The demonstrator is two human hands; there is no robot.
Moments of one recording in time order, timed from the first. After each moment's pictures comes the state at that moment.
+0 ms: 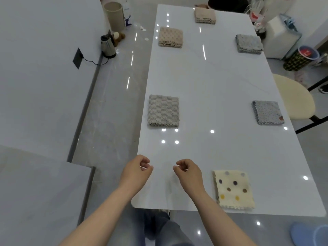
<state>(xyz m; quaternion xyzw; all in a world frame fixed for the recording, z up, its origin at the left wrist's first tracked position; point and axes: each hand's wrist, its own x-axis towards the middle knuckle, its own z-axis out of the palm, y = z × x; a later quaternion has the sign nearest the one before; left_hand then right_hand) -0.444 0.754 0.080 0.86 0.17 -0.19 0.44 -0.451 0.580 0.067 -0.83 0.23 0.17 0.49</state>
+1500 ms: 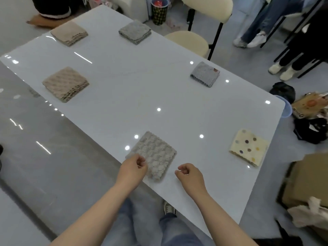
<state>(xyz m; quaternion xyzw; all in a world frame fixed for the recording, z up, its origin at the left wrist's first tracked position) -0.140 0.788 0.065 0.86 -0.27 -0.34 0.26 -0.315 0.696 0.055 -0.62 0.59 -0.02 0.52</state>
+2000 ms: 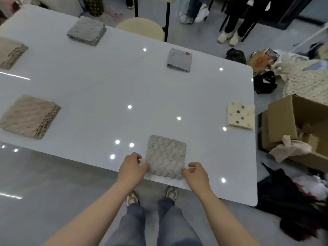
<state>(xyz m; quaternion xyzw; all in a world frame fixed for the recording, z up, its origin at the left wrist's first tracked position) -0.027 0.775 0.049 0.79 -0.44 -0.40 0.14 -0.236 0.757 0.051 -0.44 0.75 -0.09 0.48</state>
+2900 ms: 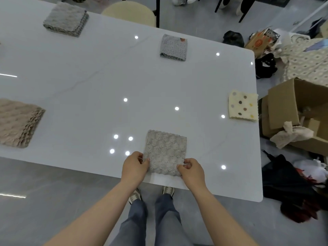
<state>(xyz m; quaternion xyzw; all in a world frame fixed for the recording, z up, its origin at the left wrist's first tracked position) -0.037 0.750 0.024 0.78 -0.38 -0.45 0.19 -0.220 0.745 0.025 -0.40 0.76 -0.14 0.49</state>
